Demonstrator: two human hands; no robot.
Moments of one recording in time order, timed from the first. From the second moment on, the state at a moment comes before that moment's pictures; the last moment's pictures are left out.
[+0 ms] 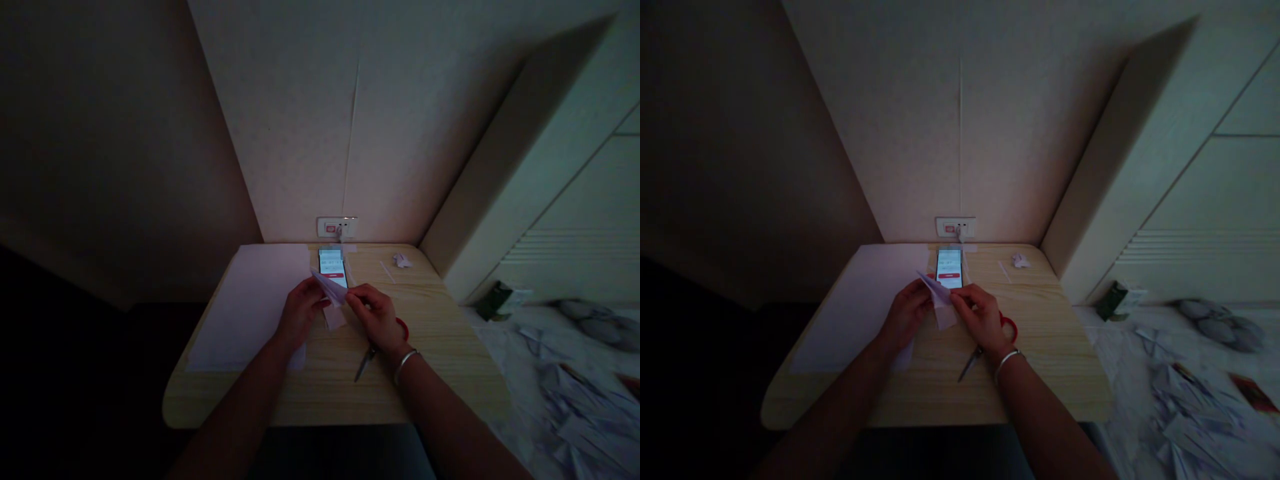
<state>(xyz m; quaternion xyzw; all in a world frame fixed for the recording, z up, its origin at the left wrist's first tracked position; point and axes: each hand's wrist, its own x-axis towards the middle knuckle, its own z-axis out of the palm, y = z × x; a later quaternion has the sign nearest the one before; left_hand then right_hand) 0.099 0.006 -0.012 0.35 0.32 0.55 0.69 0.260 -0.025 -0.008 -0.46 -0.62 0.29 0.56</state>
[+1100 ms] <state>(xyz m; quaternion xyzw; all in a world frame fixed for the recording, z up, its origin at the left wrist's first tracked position) 0.103 0.003 -0.014 0.32 0.32 0.57 0.68 0.260 -0.027 -0.014 -0.50 -0.65 0.15 0.55</state>
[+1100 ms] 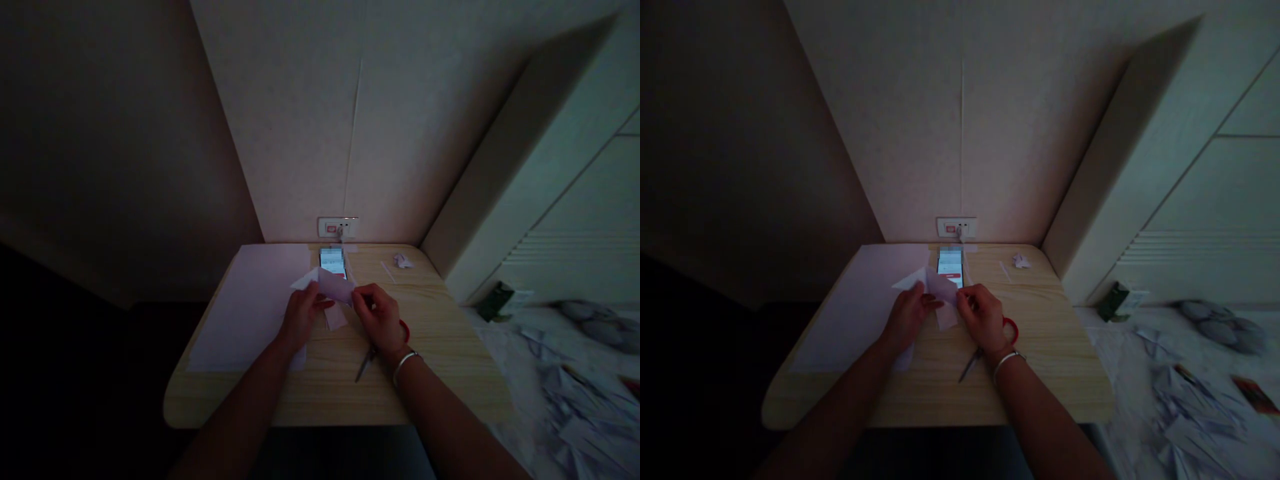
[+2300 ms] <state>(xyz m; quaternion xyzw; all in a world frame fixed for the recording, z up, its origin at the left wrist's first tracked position) 0.102 -0.006 -0.011 0.46 0.32 0.47 0.68 0.259 -0.023 -0.018 -0.50 -0.75 0.05 0.42</state>
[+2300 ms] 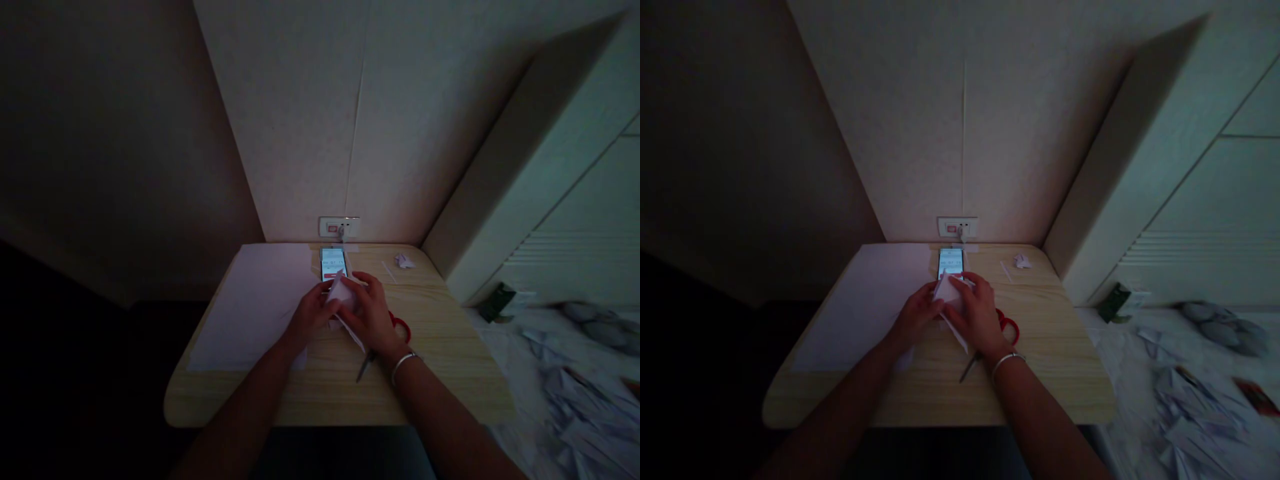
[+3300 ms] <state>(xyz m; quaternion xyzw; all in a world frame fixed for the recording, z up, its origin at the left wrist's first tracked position) 0.103 -0.004 -0.011 0.47 0.30 0.45 0.70 0.268 -0.007 -0.021 -0.54 -0.36 0.34 0.68</state>
